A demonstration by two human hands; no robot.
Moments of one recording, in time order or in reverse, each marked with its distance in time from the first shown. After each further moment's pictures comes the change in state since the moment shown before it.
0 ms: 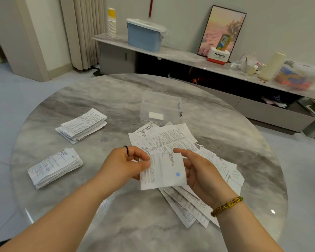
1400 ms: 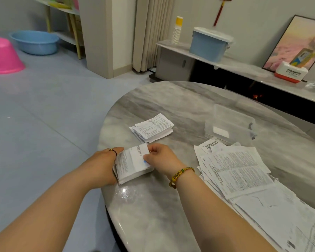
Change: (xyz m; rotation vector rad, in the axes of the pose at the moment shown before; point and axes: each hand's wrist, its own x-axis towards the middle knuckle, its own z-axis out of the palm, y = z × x) left_hand -0.009 -0.052 -0.196 0.972 0.080 -0.193; right_hand 0.106 0.045 0.208 -0.809 -0.292 -0.050
